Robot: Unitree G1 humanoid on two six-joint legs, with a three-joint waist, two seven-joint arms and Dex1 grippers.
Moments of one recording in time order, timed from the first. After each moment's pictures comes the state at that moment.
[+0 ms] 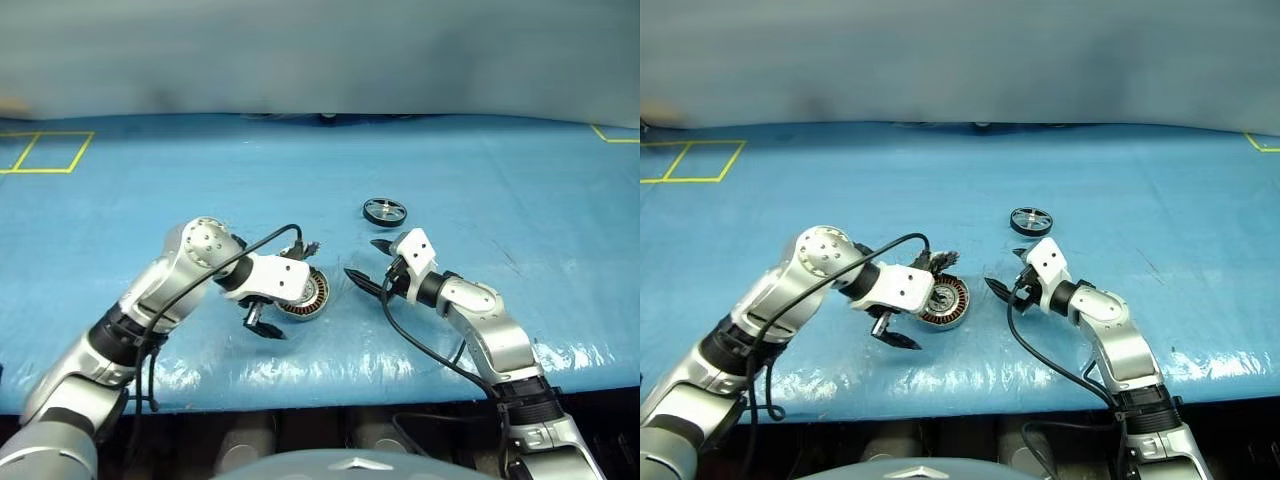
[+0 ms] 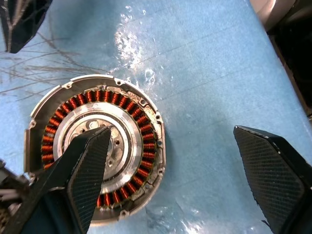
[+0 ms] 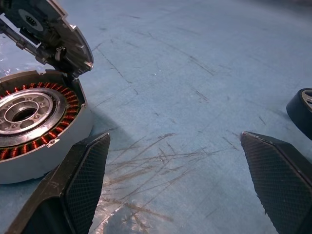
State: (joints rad) left arm -0.55 0.72 -0.42 -0.34 0.13 0.54 -1.55; right arm -0.18 -0.42 0.10 -0.09 0.21 0.32 0.69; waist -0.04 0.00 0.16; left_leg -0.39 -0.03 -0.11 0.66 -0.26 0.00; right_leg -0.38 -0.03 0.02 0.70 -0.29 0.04
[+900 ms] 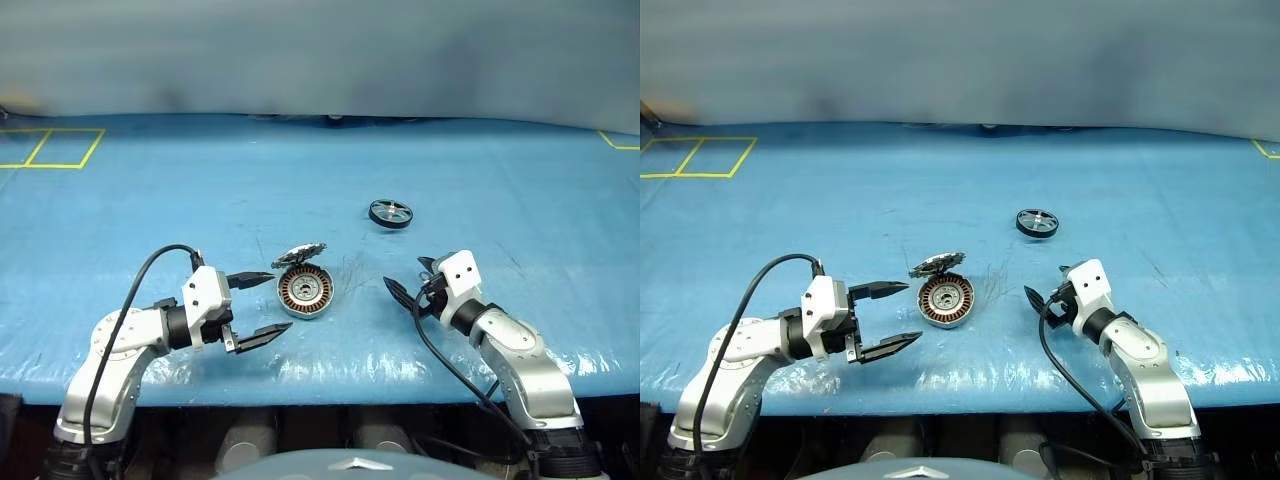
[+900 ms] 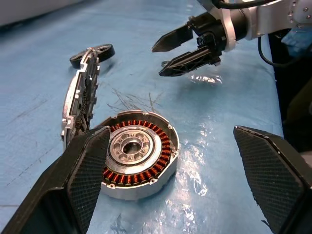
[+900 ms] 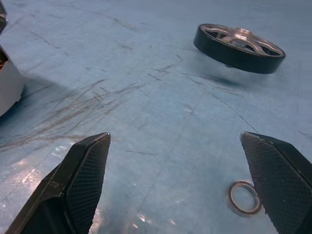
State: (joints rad) left arm 0.14 0.47 0.03 -0.39 -0.30 0.23 -1.05; right arm 0.08 -0.41 -0.08 -0.24 0.22 0.39 0.47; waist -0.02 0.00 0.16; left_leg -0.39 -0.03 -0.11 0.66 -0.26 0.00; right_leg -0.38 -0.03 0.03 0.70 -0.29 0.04
